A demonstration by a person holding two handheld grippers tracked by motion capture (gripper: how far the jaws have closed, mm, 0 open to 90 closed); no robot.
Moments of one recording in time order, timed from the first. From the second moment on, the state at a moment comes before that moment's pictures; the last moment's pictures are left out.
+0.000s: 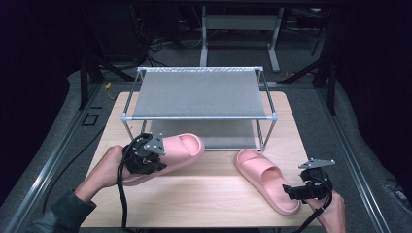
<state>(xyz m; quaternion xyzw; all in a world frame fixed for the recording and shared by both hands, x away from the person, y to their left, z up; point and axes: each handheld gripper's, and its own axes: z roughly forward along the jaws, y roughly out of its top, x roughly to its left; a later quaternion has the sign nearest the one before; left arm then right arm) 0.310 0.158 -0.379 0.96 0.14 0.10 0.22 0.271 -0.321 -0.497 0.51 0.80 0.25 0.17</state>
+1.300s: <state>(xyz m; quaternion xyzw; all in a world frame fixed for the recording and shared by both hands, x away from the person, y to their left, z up) 0.315 0.144 -0.324 0.96 0.12 0.10 0.22 0.286 -0.314 -0.496 0.51 0.81 0.24 0.16</state>
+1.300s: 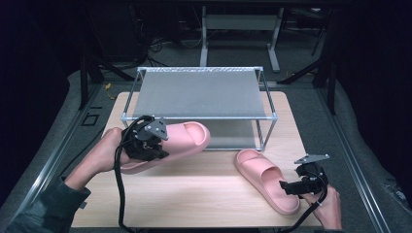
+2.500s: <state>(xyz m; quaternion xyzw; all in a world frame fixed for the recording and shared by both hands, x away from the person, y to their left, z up) 0.359 0.143 -0.288 0.96 0.16 0.11 0.22 0.287 -0.314 -0.494 0.51 0.81 0.24 0.16</state>
